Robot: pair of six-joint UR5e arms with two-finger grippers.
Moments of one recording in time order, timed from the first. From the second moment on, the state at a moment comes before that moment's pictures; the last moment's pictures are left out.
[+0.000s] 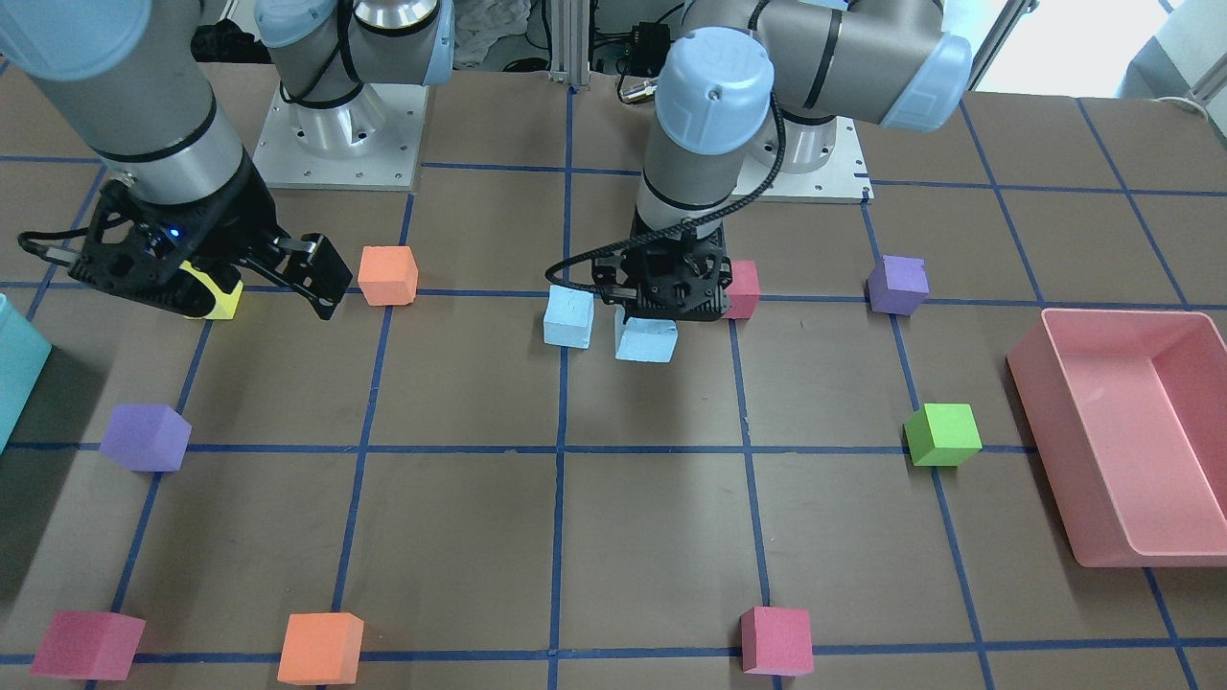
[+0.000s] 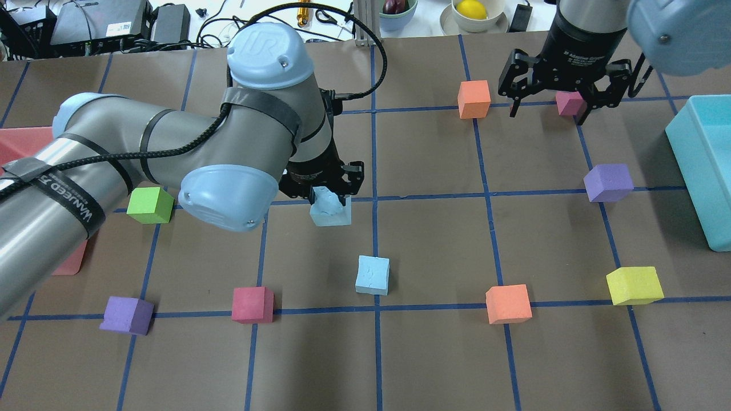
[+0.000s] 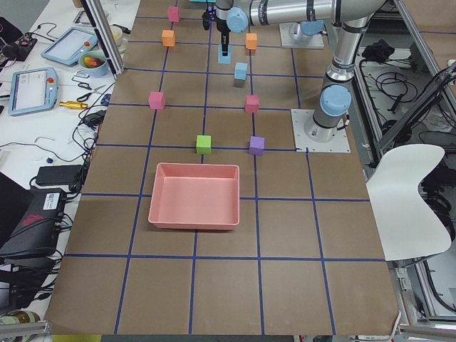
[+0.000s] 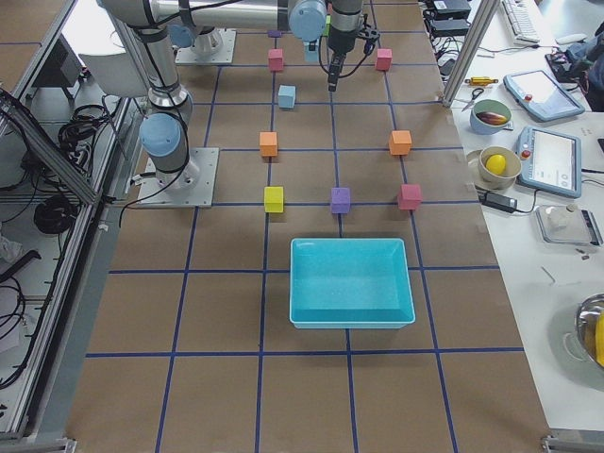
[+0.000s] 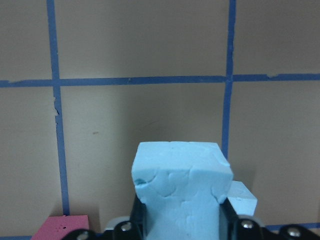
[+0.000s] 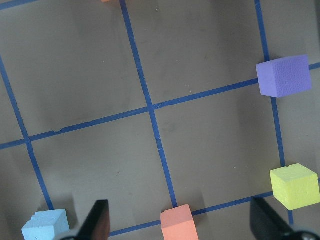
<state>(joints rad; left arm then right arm) -1.92 -1.71 -1.76 -1.25 1.53 -0.34 1.55 -1.50 1.50 -1.56 -1.61 0.21</state>
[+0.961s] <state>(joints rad) -2.06 -1.72 -1.81 -1.22 1.54 -0.46 1.52 -1.52 1.50 -1.56 -1.60 0.08</state>
